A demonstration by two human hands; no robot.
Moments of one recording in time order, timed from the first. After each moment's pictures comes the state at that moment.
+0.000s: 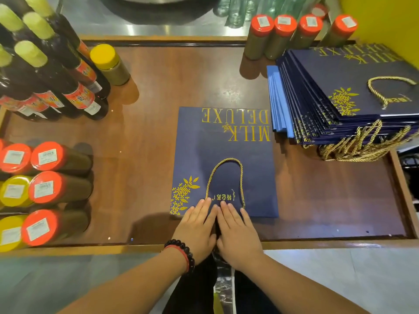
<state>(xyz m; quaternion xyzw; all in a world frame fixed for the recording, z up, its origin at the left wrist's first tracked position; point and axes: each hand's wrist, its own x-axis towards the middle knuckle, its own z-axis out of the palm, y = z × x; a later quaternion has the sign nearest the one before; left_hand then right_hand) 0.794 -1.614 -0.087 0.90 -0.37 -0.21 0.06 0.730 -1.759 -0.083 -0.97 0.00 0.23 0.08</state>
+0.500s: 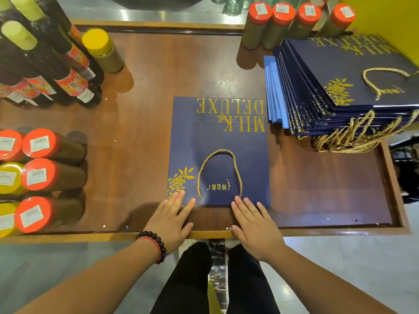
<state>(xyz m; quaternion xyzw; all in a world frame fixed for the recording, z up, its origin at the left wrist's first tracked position) 0.803 -1.557 -0.106 0.92 -0.35 -0.19 0.02 0.701 -1.818 -0.077 -0.96 0.00 0.25 0.07</state>
